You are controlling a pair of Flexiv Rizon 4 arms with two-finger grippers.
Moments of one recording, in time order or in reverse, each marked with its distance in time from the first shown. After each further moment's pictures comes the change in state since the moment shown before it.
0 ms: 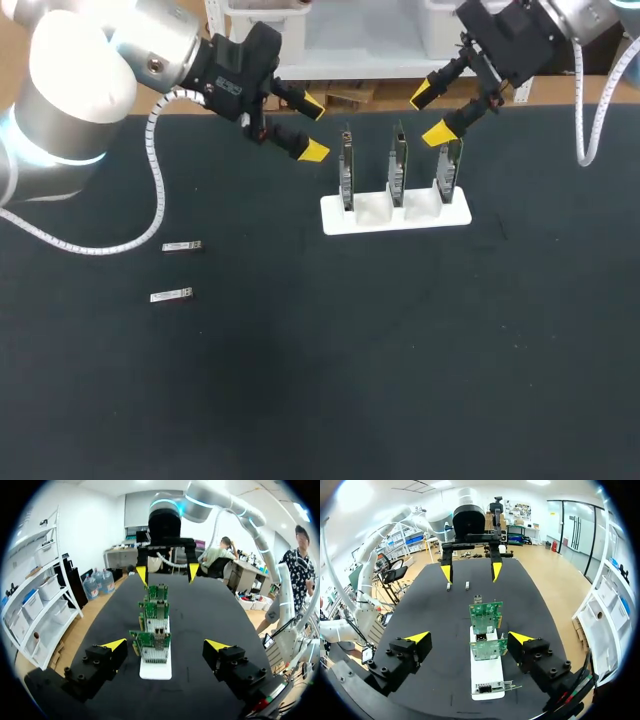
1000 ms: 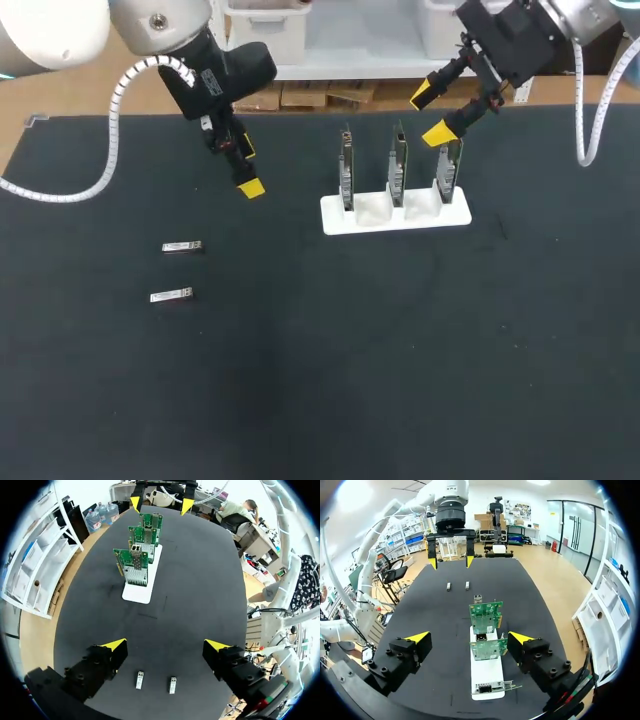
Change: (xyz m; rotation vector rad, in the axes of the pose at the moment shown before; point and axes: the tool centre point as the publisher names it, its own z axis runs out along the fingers) left arm 0.063 -0.058 -0.070 0.013 0.580 -0.183; right arm 0.000 0.000 0.000 0.000 0.000 0.000
